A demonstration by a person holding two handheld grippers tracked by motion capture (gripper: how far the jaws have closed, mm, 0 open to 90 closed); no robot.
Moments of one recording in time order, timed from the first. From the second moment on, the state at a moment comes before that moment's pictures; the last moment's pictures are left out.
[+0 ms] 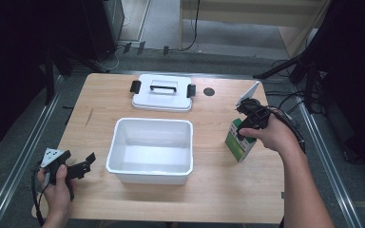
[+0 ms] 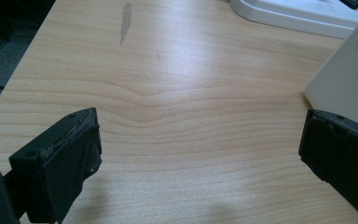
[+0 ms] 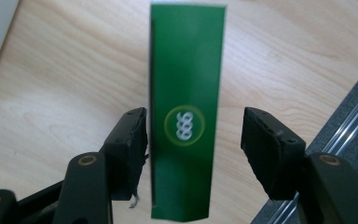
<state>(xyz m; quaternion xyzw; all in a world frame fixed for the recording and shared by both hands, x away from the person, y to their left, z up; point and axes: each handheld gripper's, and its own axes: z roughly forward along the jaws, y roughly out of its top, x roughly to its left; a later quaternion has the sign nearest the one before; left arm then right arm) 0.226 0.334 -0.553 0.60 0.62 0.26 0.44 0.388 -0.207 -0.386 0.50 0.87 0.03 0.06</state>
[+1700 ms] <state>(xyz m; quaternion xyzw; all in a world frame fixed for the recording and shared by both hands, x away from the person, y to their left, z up) 0.226 0.334 -0.553 0.60 0.62 0.26 0.44 0.344 -0.180 -0.341 0.16 0.98 0.10 0.10</state>
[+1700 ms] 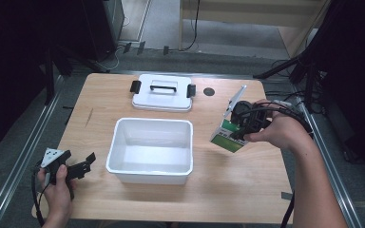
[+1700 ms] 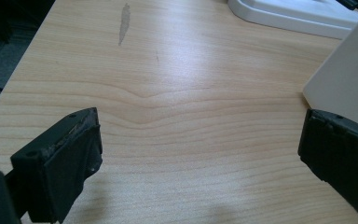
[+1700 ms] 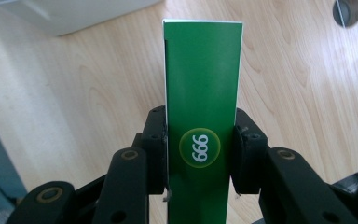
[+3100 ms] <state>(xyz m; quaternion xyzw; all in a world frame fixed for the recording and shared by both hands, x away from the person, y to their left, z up) 0.226 0.334 -0.553 0.60 0.62 0.26 0.44 0.310 -0.100 -0.261 0.03 0.99 0.11 0.07</state>
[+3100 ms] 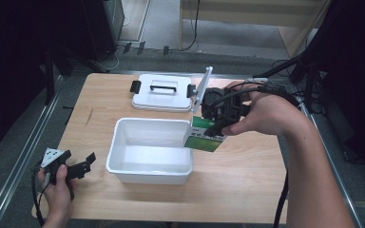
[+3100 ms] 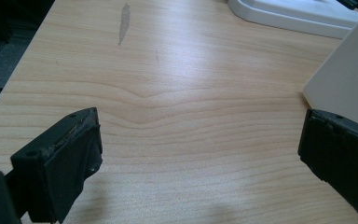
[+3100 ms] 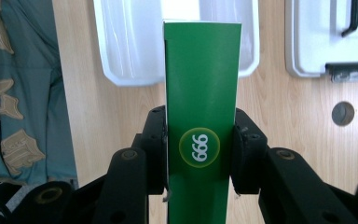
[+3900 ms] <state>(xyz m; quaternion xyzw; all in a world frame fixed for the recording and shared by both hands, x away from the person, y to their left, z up) 0.226 0.334 -0.553 0.60 0.62 0.26 0.44 0.316 -0.028 -0.260 -0.02 0.99 0.11 0.05</state>
